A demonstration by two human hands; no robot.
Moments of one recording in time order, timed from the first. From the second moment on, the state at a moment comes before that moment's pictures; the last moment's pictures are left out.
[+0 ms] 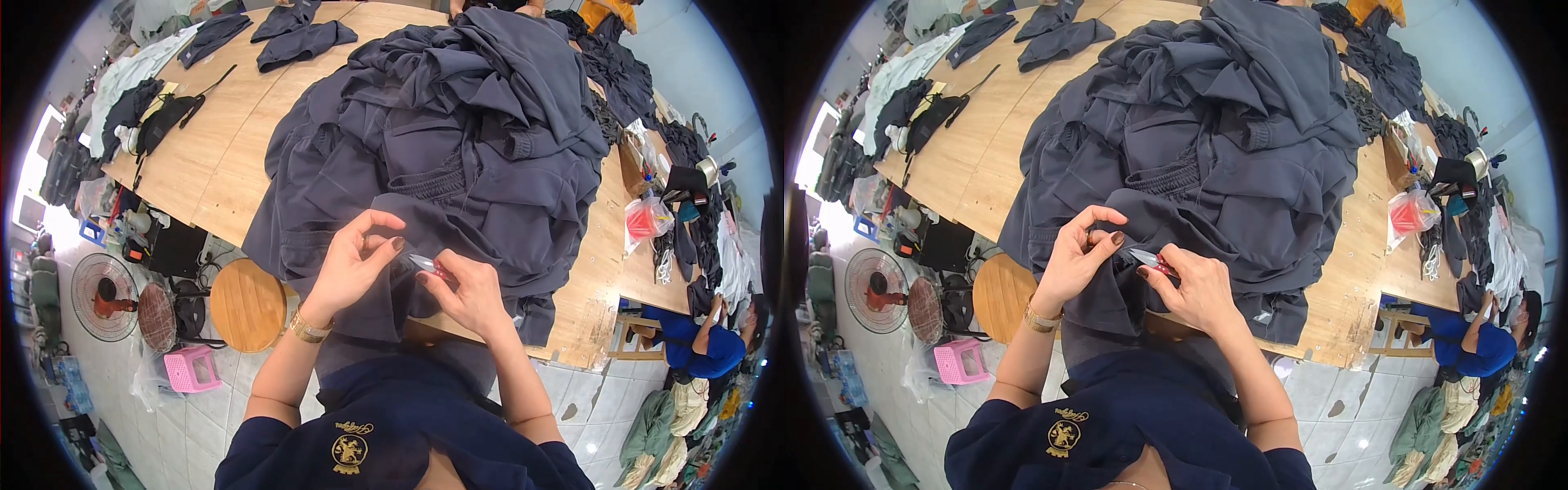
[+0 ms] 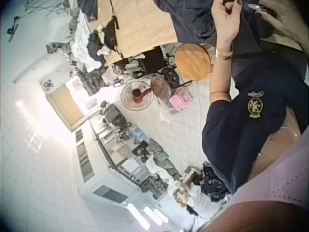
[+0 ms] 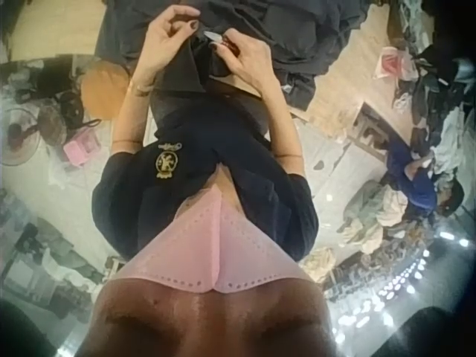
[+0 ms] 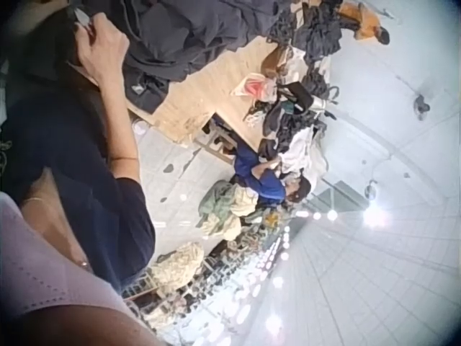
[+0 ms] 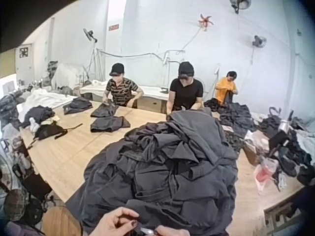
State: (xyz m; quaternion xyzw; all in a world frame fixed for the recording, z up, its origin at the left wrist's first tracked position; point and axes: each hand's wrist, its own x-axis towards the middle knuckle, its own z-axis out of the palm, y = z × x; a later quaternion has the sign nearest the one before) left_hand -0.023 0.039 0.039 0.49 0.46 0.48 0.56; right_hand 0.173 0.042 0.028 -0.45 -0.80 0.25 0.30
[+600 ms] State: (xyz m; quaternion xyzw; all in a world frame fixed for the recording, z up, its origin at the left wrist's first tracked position) left_hand -0.024 0.041 0.041 0.50 0.46 0.46 0.56; right_hand 0.174 0.046 0.032 -0.43 -0.81 0.26 0.29
